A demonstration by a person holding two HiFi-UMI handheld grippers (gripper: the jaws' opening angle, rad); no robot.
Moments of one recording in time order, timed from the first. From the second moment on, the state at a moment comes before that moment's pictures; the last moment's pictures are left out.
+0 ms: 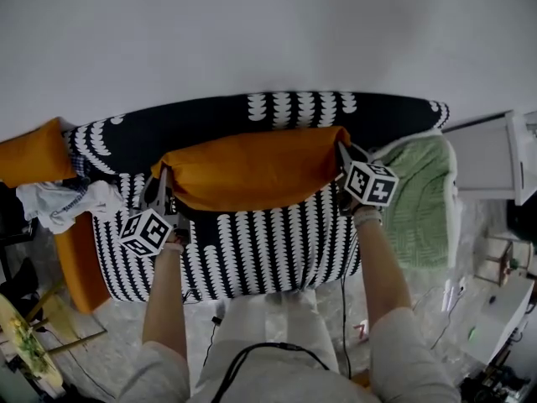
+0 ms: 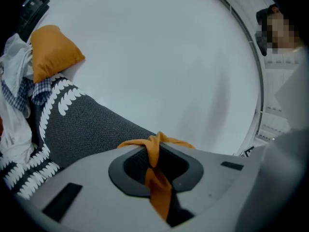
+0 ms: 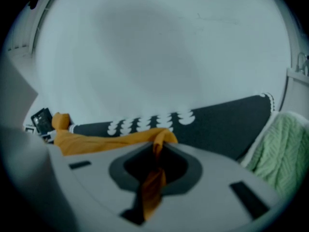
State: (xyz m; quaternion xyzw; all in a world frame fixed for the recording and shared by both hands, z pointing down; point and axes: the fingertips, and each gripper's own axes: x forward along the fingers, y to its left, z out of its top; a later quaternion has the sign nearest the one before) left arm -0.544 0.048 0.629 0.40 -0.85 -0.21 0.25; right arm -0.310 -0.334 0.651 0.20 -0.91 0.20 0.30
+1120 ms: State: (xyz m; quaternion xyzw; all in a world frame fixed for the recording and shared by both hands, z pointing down) left arm -0.520 0.056 0.601 0.45 -0.85 -0.12 0.24; right arm -0.305 -0.337 0.650 0.25 -0.90 0.19 0.29
